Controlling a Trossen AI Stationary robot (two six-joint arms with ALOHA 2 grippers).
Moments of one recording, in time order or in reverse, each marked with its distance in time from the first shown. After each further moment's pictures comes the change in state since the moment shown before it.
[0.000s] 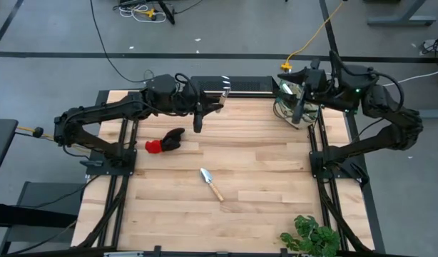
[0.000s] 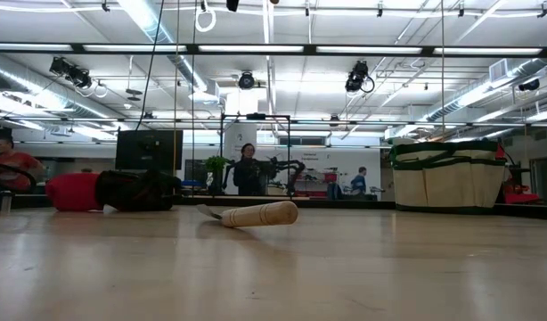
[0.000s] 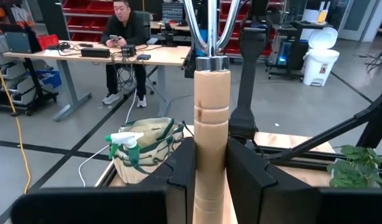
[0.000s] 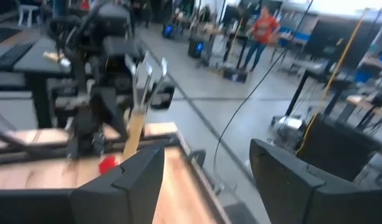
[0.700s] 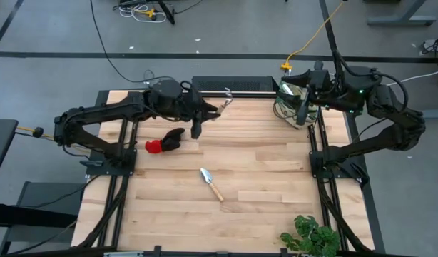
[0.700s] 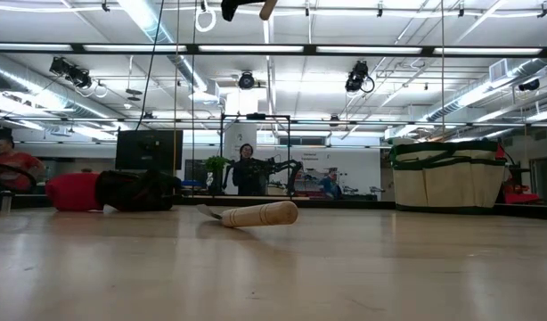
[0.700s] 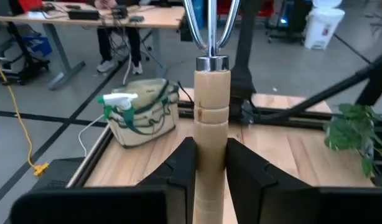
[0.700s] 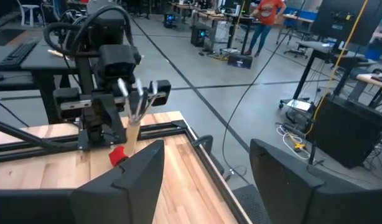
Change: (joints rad) left arm -0.018 0.000 0.000 -0.161 0.002 0.026; right arm 0.000 -0.033 0.000 -0.097 -0.010 0.085
